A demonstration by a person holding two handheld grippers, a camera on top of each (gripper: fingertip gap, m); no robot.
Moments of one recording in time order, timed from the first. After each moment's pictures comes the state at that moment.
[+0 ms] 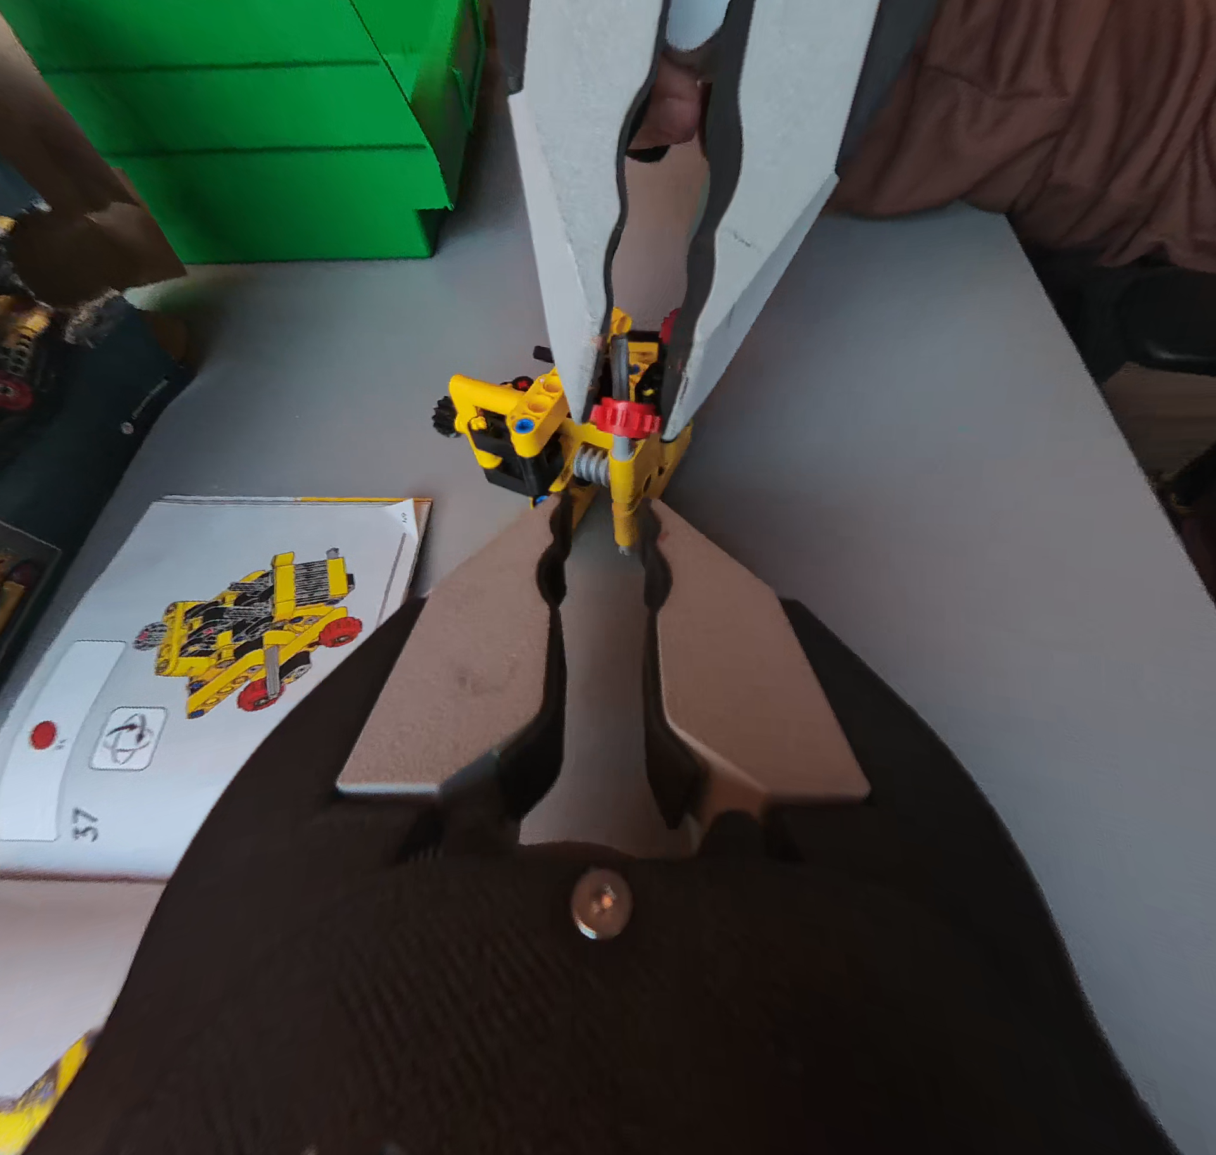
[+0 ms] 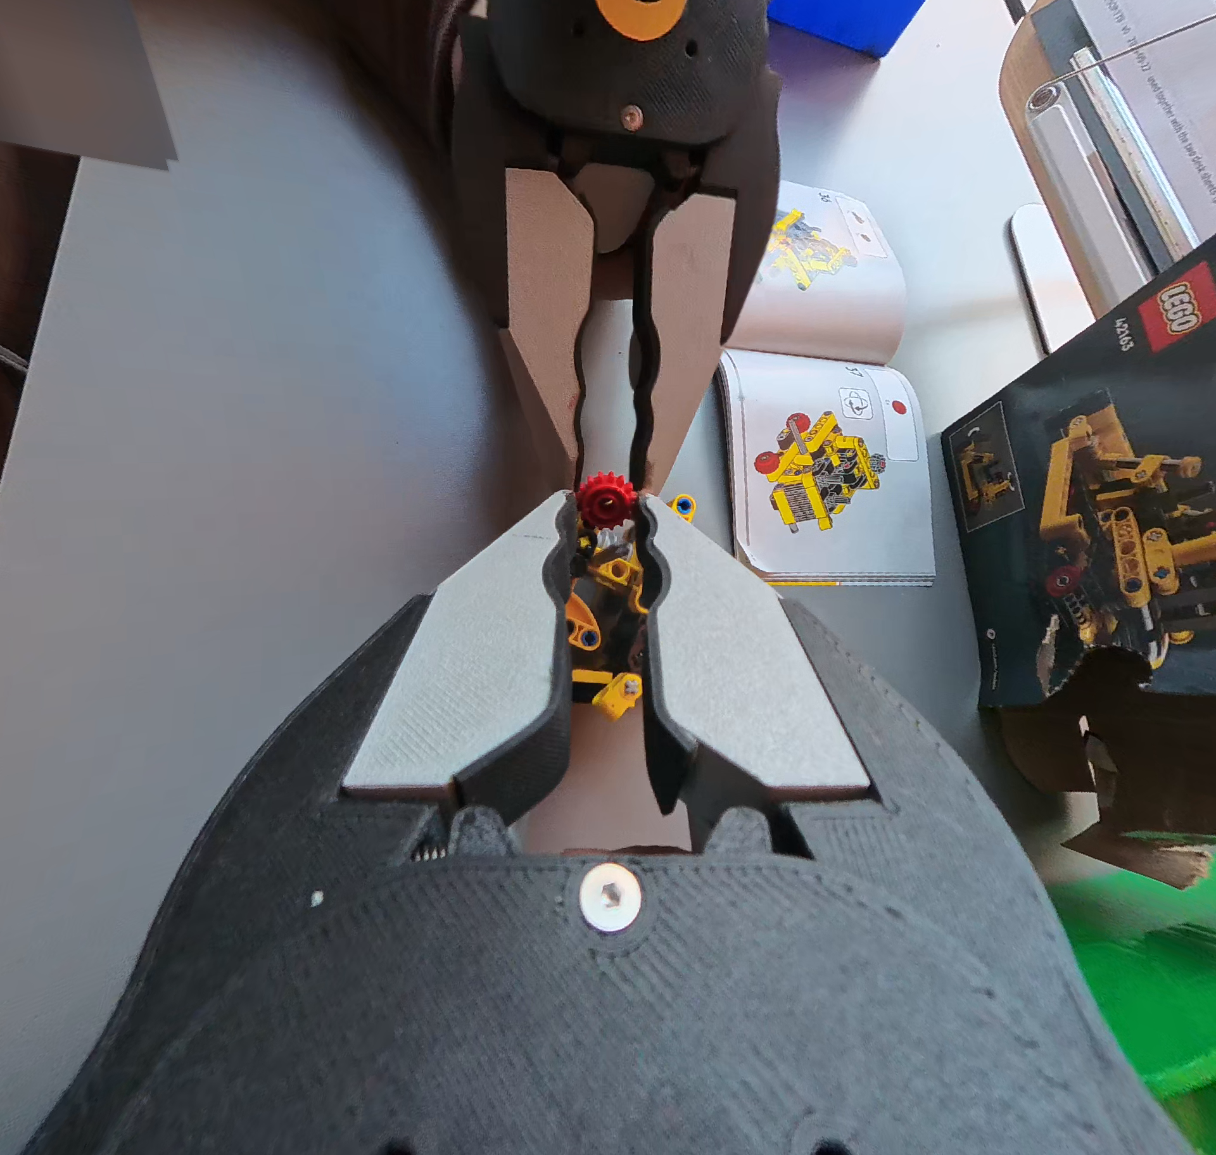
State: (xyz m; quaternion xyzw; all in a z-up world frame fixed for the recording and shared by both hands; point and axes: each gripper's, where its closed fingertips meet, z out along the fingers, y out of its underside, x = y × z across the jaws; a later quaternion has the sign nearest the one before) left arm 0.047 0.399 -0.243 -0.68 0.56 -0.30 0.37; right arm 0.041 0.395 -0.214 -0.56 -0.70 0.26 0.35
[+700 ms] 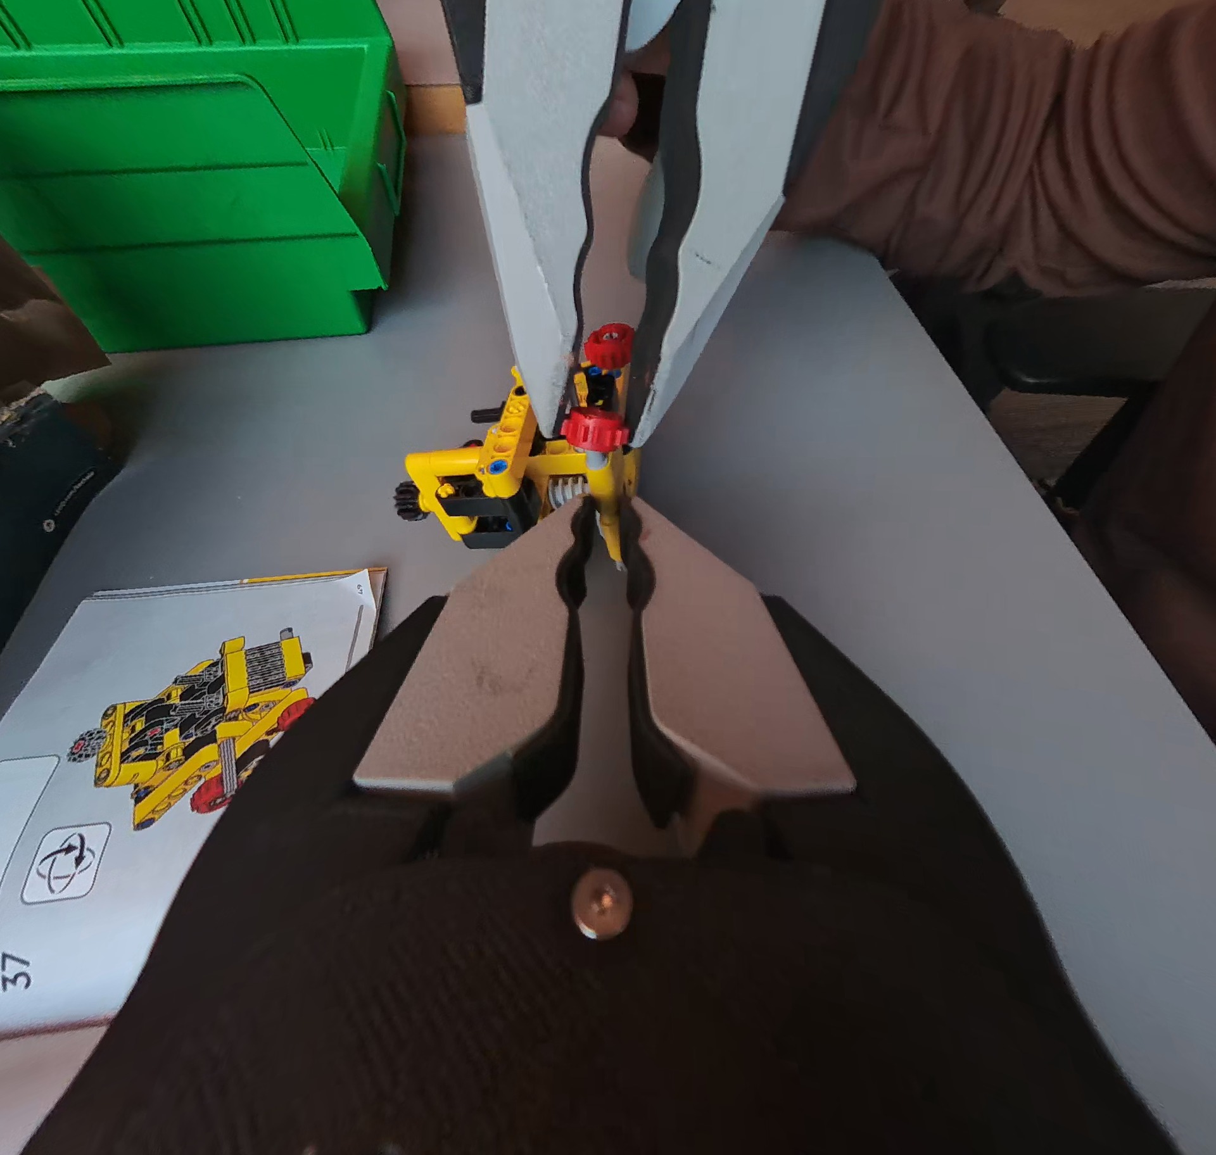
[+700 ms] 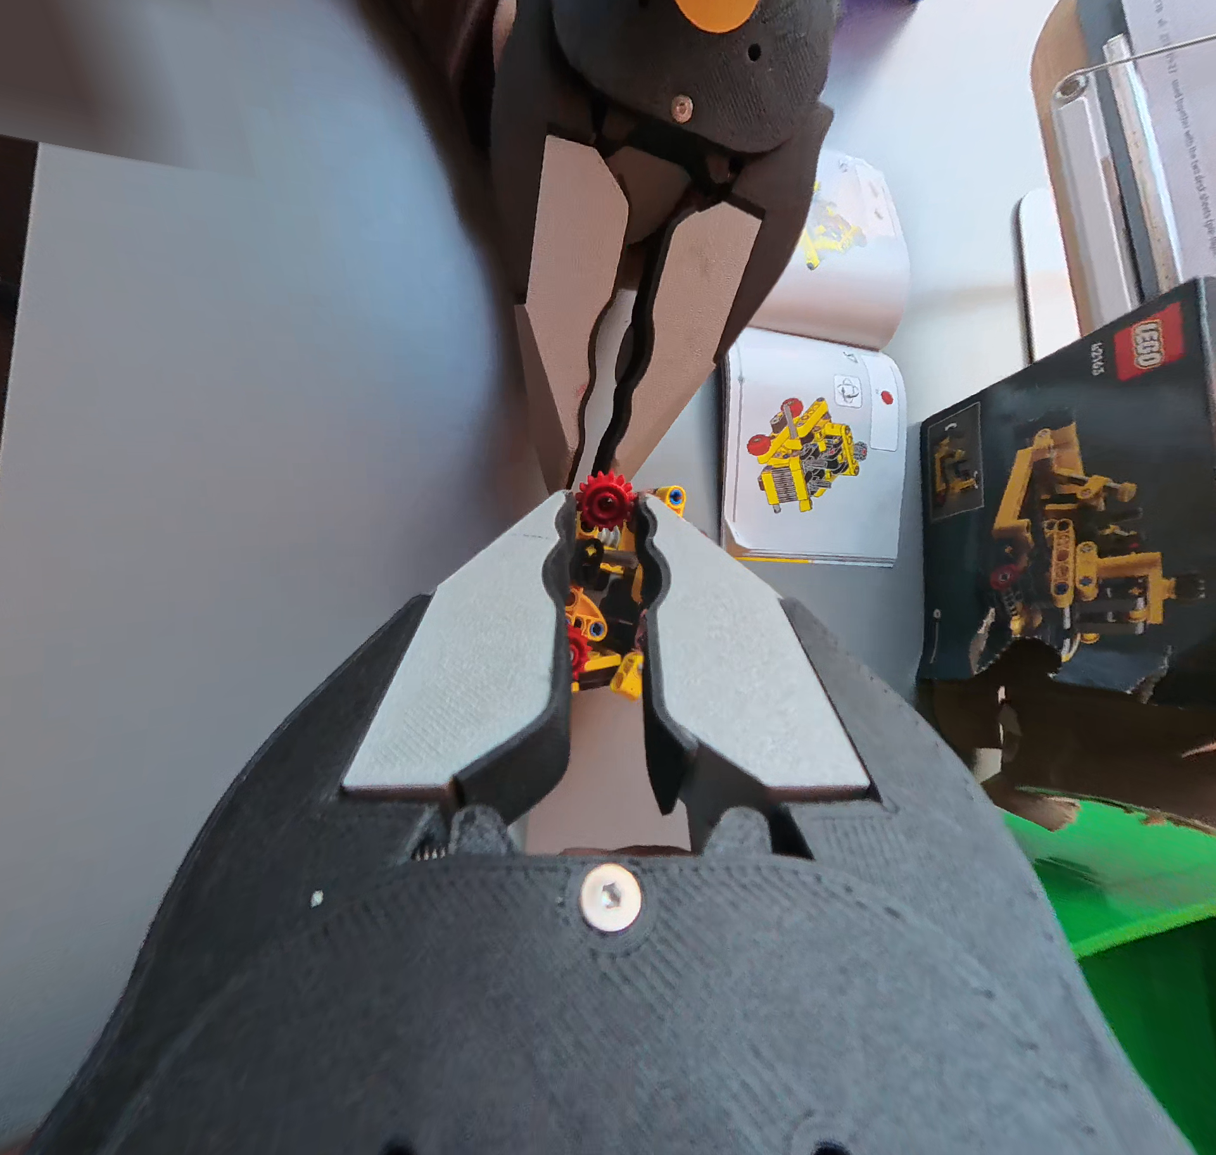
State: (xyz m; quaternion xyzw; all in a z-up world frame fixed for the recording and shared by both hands) left arm 0.059 0.386 -0.230 -0.63 0.58 -0.37 0.37; right arm 0.049 0.391 -0.205 -0.55 -0.74 0.19 0.32
